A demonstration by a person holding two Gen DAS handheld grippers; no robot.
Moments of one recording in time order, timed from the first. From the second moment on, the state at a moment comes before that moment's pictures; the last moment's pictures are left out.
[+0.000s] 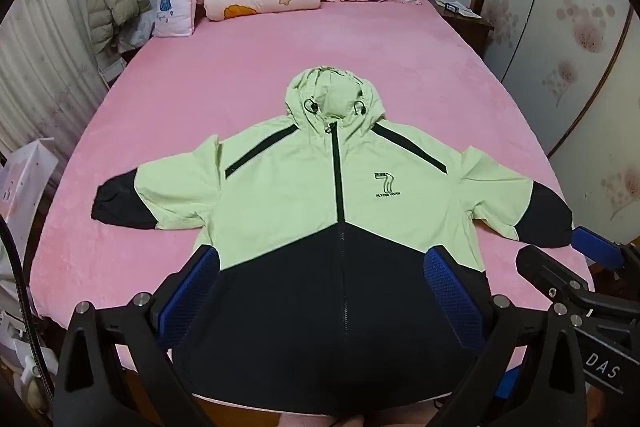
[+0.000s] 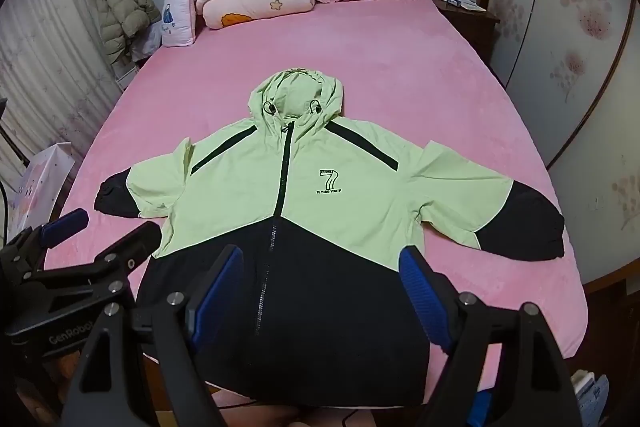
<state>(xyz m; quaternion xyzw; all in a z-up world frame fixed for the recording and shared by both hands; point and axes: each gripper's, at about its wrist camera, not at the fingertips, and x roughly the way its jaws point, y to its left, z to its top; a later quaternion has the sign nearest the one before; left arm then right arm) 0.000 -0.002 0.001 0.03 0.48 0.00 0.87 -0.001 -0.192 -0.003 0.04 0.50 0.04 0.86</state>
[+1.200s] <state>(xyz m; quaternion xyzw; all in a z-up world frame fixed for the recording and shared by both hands) 0.003 0.022 0.009 0.02 0.48 -0.04 0.88 -0.011 -0.158 0.010 0.03 0.49 0.01 0.87</state>
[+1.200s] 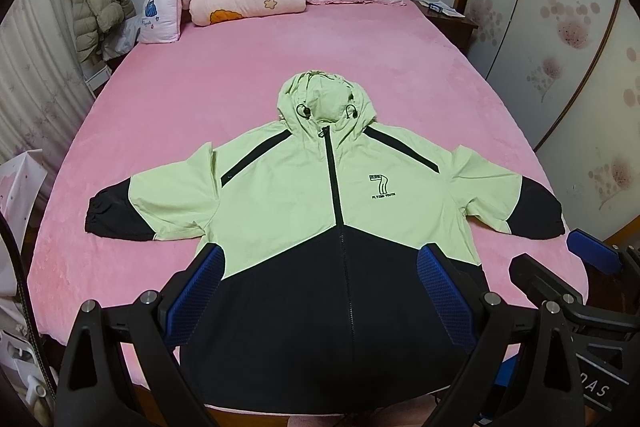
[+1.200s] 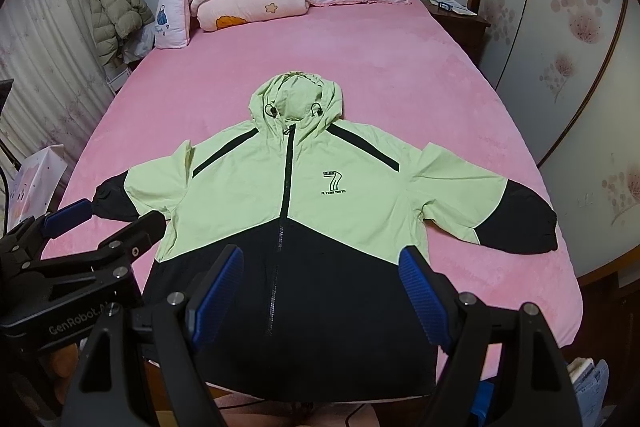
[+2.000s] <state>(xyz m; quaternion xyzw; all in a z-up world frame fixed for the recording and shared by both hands) -0.002 0.032 0.021 -0.02 0.46 -0.06 0.89 -0.016 -0.156 0.016 0.02 0.49 0.01 0.87</state>
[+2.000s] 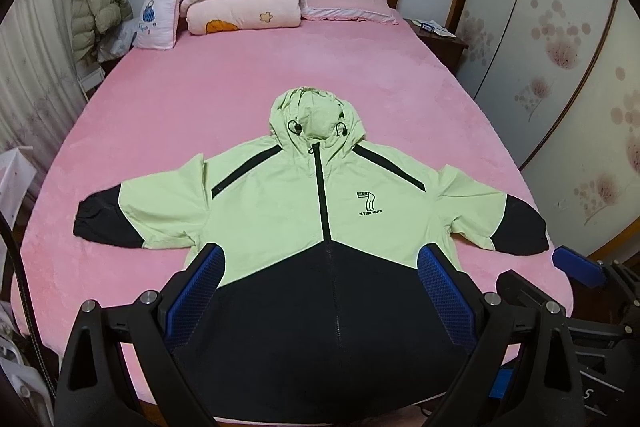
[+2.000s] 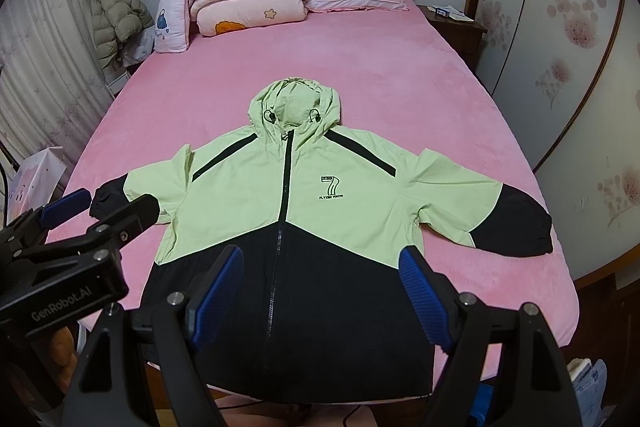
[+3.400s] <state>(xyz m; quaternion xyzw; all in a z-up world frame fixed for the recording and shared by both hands) 0.006 0.036 0.006 0.04 0.48 -0.10 0.87 -0.028 -0.140 0.008 0.04 0.49 -0.04 0.87</state>
